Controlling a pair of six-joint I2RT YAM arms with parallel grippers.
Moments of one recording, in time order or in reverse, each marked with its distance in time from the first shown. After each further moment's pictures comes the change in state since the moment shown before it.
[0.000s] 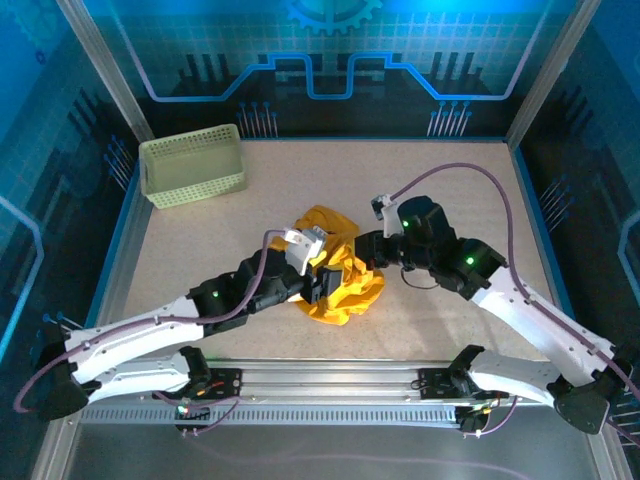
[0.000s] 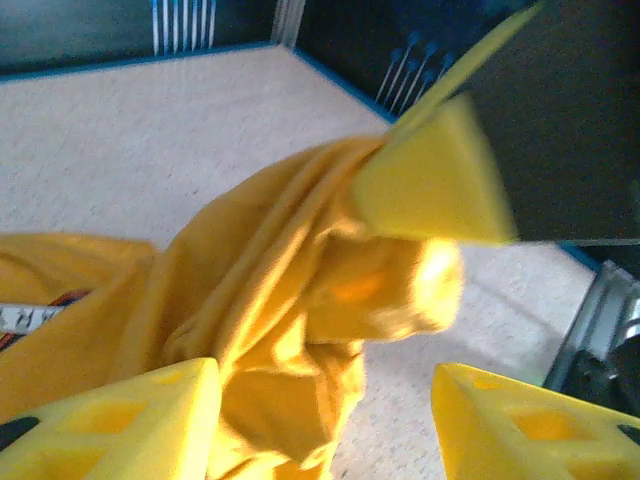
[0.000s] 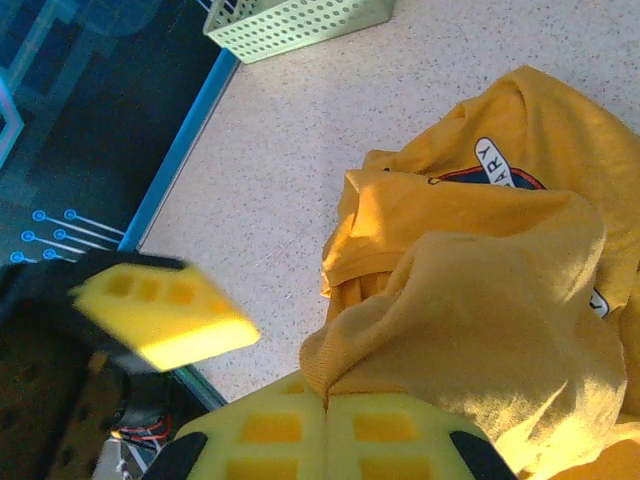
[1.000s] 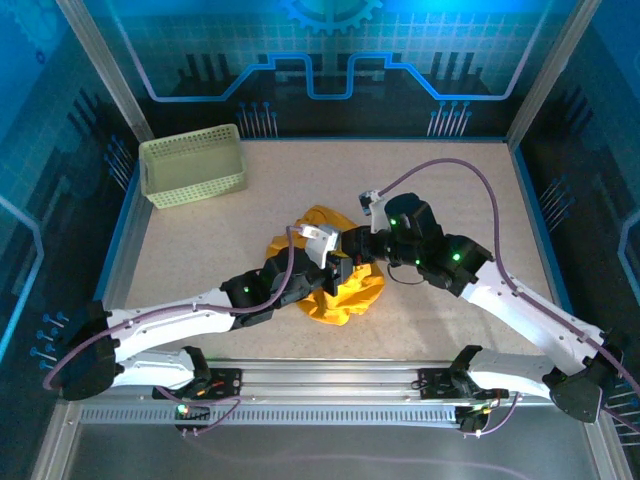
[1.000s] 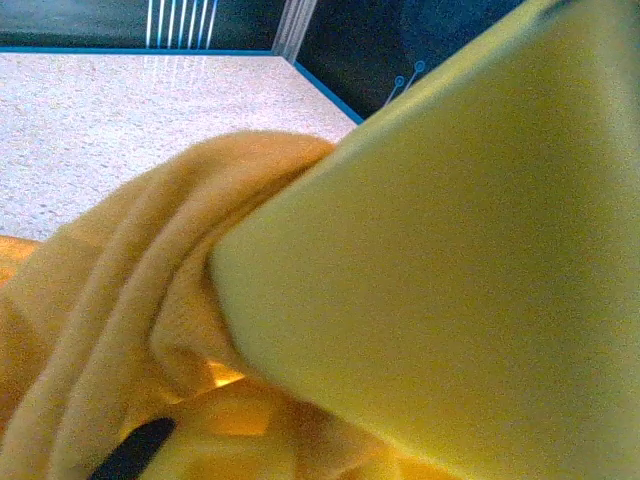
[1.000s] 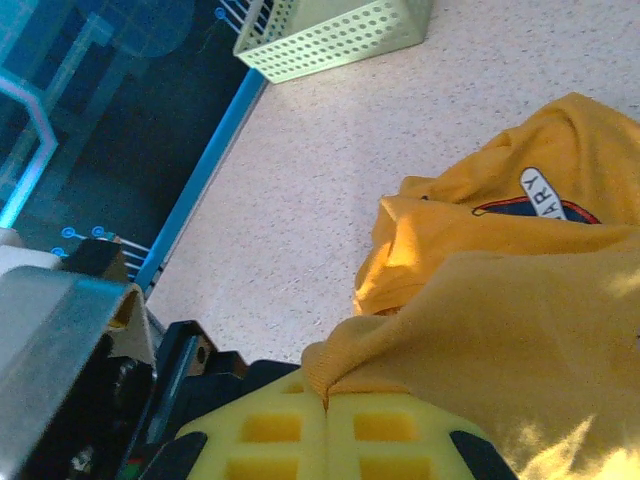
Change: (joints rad) left arm -0.004 0.206 0.000 0.230 -0.035 -0.127; right arm 0.053 0.052 0.022 0.084 0.039 0.033
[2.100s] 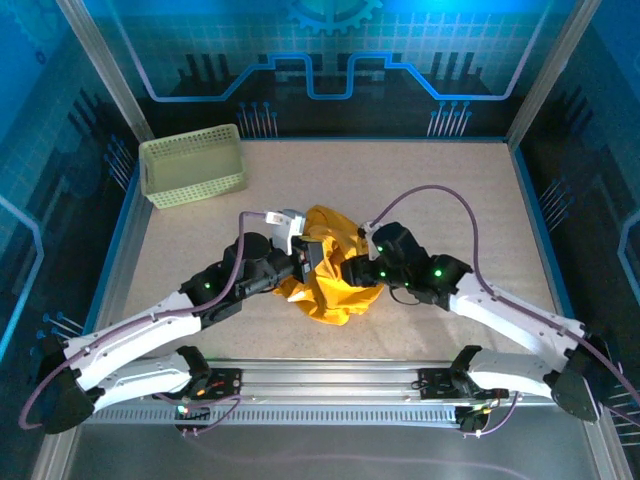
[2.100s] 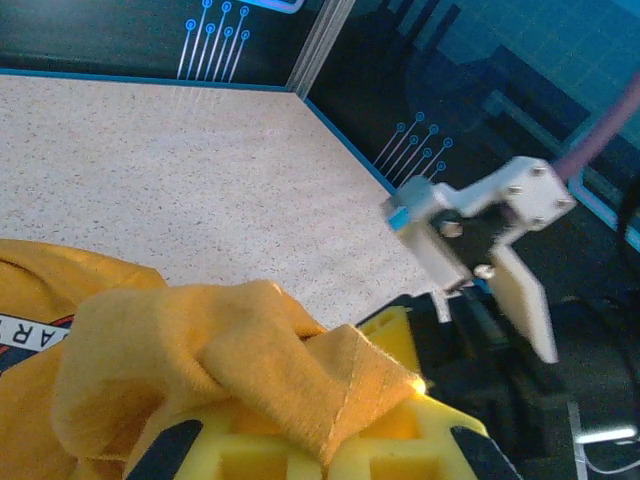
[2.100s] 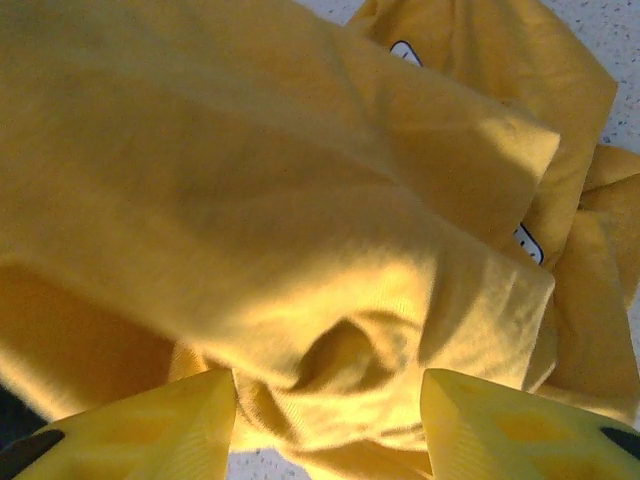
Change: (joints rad) left arm 0.168 -0.220 -0.012 -0.159 0.156 -0.032; right arm 0.028 0.020 -0.241 0.060 0.146 -0.101
